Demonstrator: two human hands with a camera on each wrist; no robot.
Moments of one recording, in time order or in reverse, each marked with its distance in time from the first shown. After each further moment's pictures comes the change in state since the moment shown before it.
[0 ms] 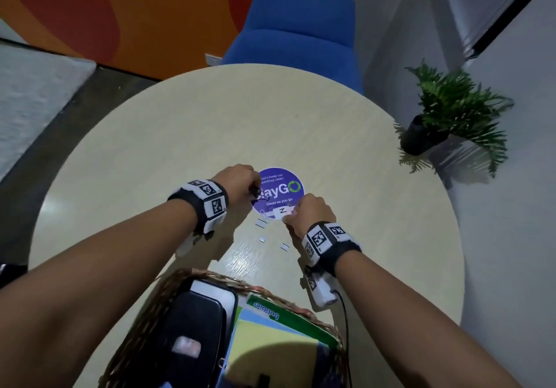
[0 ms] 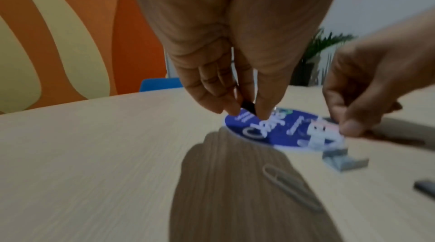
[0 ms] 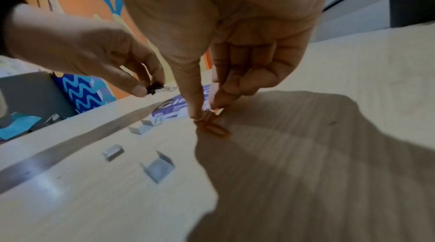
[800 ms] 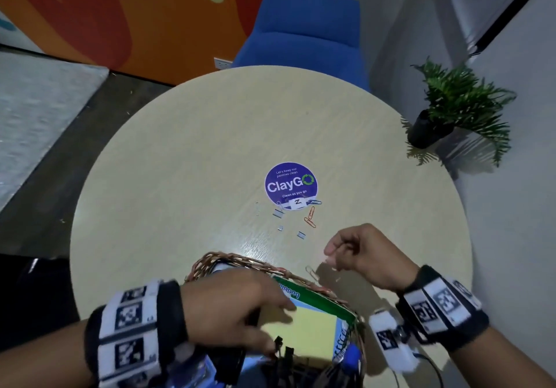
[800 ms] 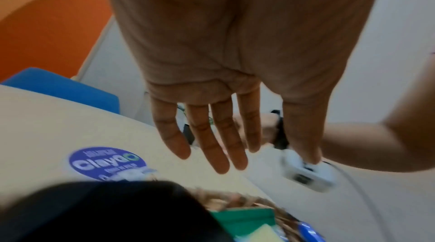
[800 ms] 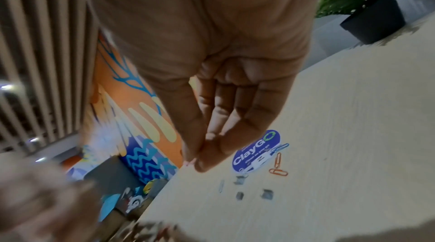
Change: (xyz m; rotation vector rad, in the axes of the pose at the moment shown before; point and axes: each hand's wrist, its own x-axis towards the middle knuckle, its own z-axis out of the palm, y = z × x) left_hand -0.213 0.069 -0.005 -0.212 -0.311 0.431; right_hand -0.125 0.055 -0.059 0.456 -0.316 -0.297
